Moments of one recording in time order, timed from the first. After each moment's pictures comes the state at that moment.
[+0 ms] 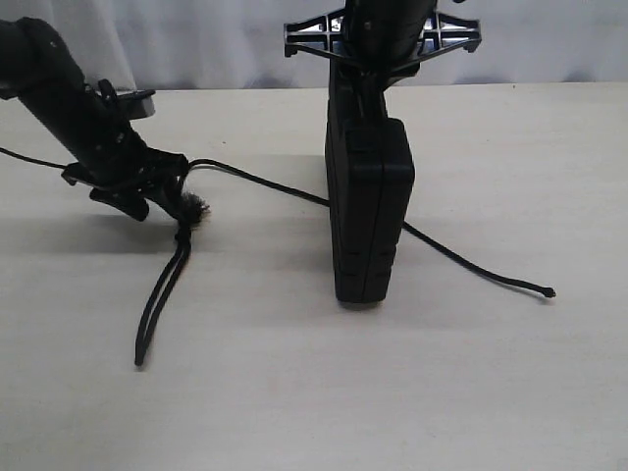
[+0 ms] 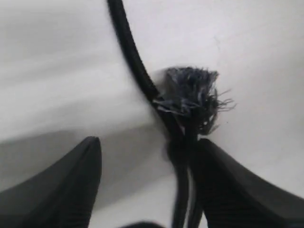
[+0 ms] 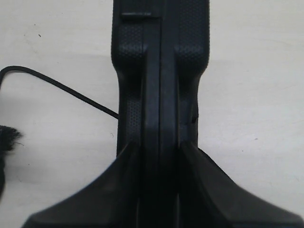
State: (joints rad) left arm -0.11 2.18 -1.49 -0.45 0.95 0.37; right arm 0.56 1.94 -1.83 -0.33 1.11 0.67
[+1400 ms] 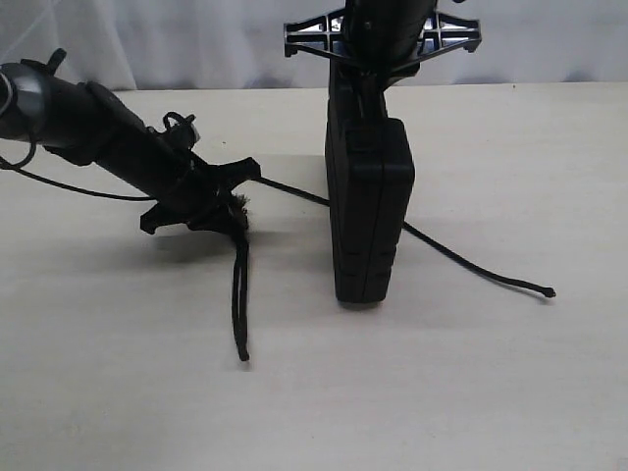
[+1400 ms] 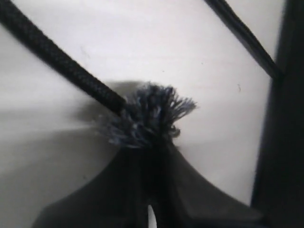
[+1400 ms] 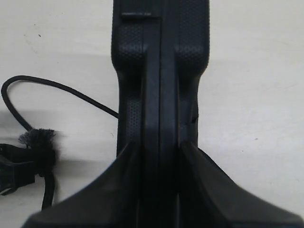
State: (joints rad) left arm -0.26 2.19 -1.31 -0.92 0.62 0.33; right arm 0.56 1.94 -1.83 -0.33 1.11 0.67
